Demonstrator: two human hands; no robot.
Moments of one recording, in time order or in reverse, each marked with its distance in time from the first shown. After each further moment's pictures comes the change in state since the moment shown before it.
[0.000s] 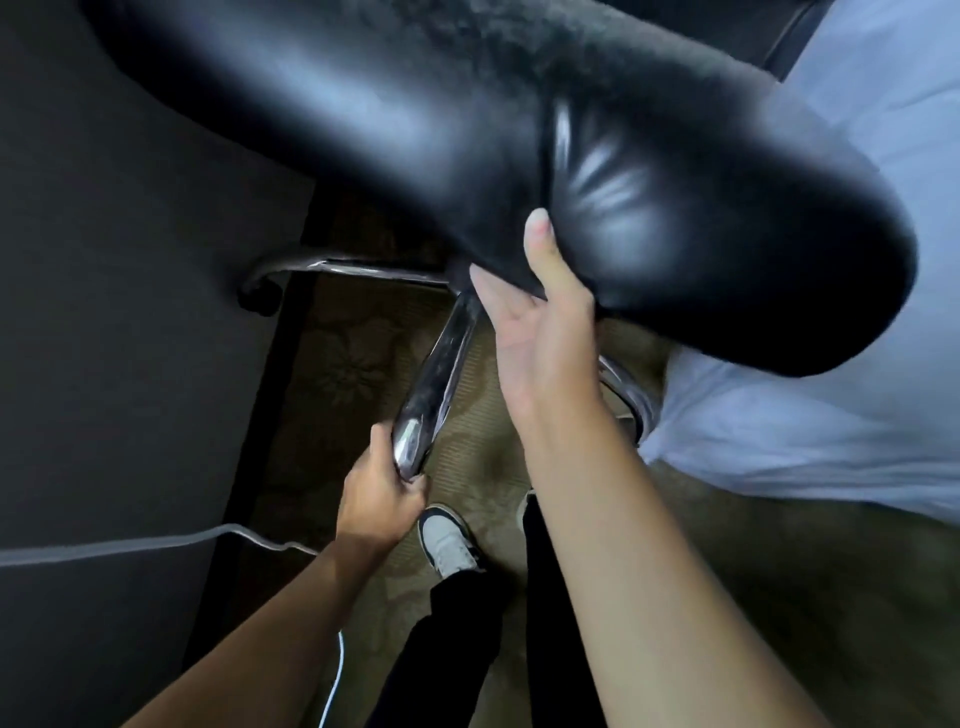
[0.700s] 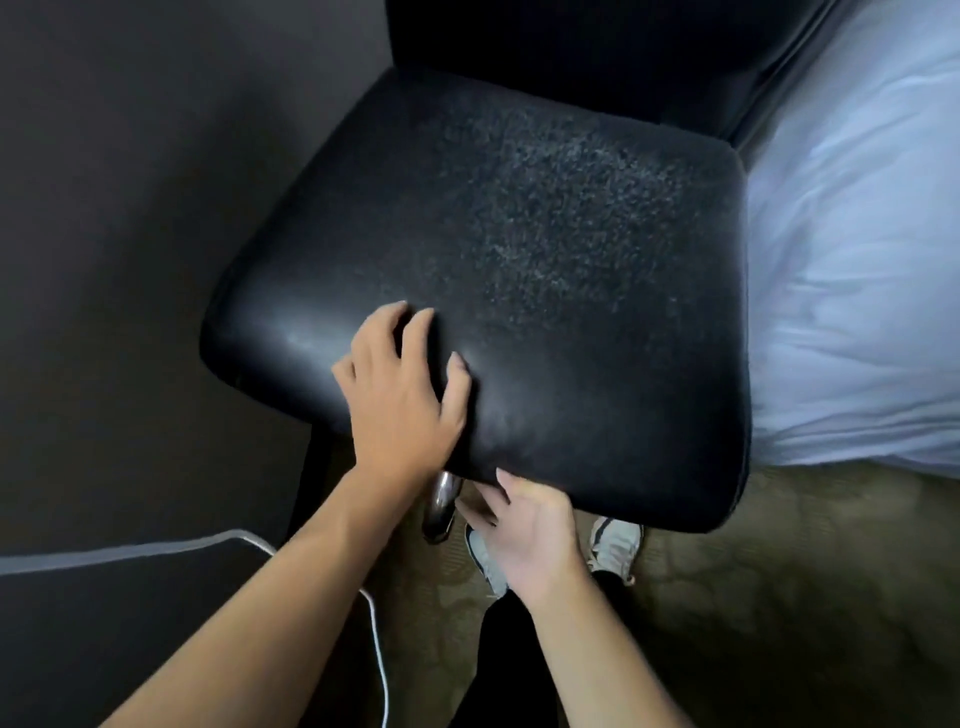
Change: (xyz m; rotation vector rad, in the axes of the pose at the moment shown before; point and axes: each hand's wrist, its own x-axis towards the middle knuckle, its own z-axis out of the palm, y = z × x) left_hand -0.044 0.106 -0.107 0.338 0.473 0.417; right_hand -0.125 0.105 -0.119 0.080 0.075 0.482
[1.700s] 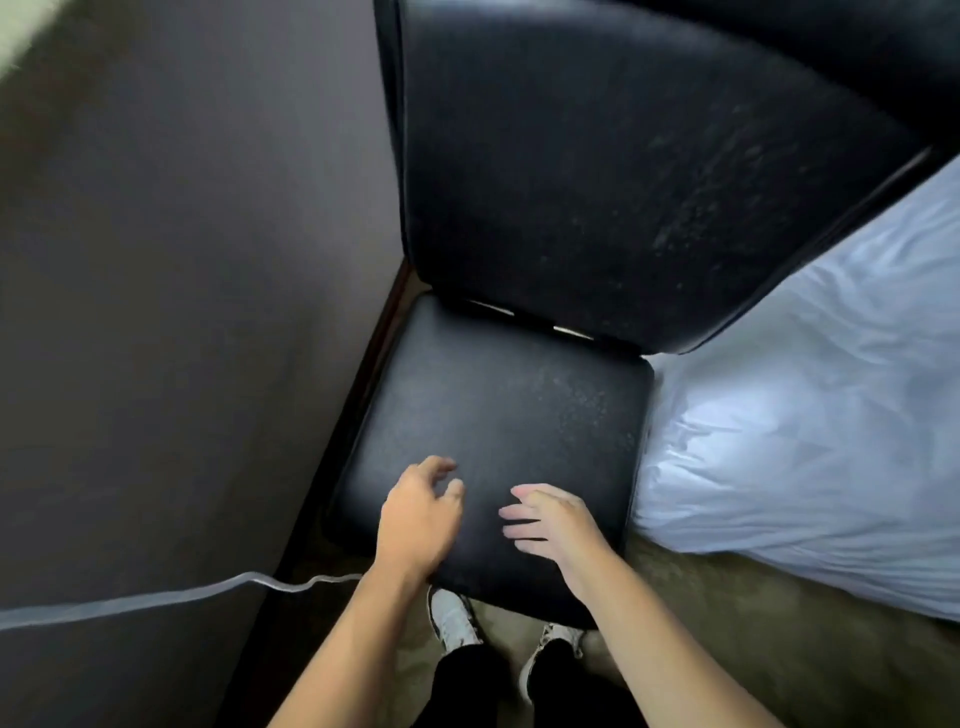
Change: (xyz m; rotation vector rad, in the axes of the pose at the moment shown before) left_hand -0.027 0.054 -0.116 -0.516 -0.389 -0.500; right_hand -0.130 -0.114 0.119 -1.041 0.231 -0.054
